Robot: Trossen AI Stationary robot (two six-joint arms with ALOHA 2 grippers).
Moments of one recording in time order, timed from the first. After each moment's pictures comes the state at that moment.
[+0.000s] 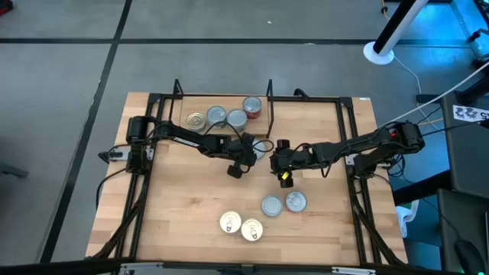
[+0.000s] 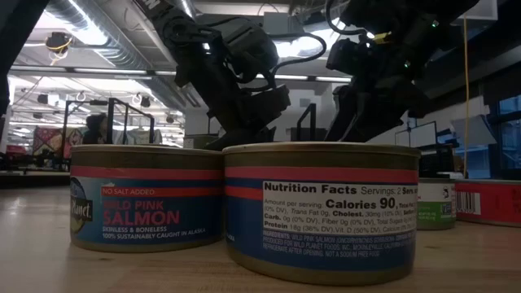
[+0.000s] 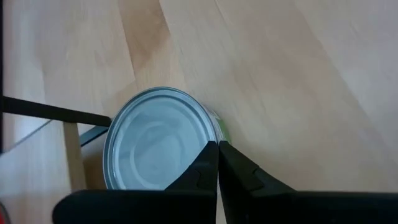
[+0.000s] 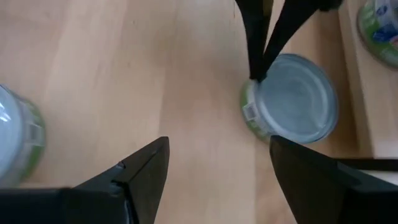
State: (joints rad) left arm 0.09 1.94 1.12 -0.07 -0.15 0.59; right arm 0.09 1.48 0.81 -0.23 0.19 -0.15
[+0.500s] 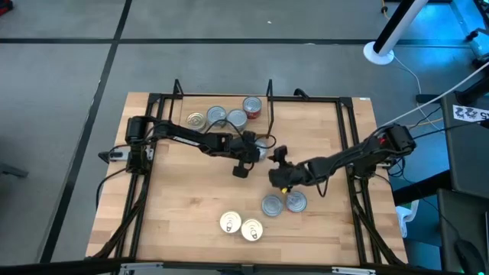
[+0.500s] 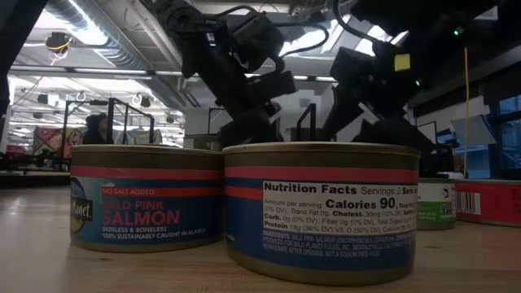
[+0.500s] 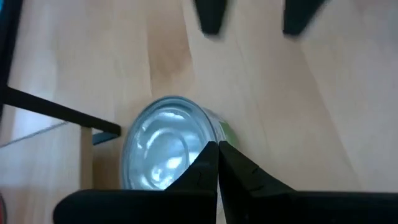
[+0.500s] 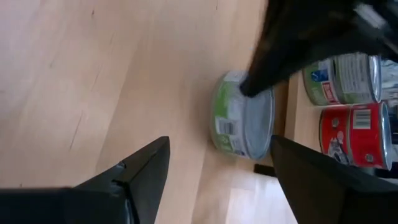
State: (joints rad) left arm 0.08 1.92 1.17 -0.08 -0.14 0.41; right arm 0.26 1.60 0.82 -0.16 0.62 -0.40
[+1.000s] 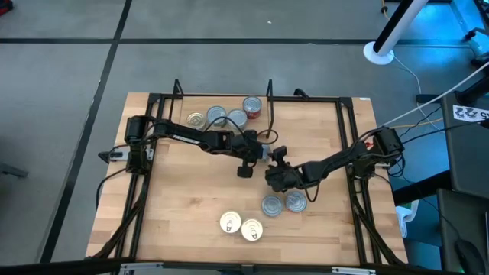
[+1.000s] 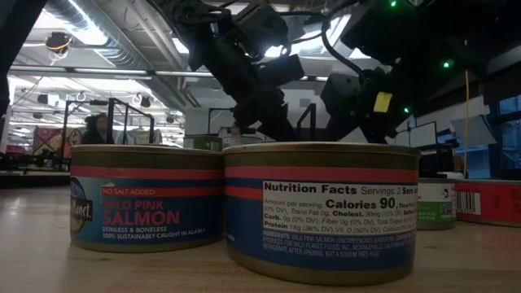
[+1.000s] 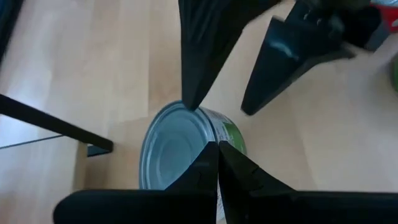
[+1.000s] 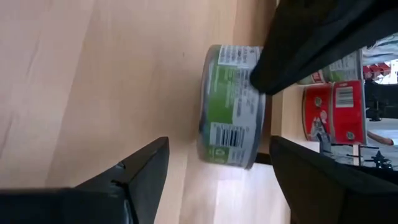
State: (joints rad) left arm 0.09 1.91 1.22 -0.10 -0.07 0.28; right arm 0.27 1.73 0.81 -0.07 0.79 -0.37
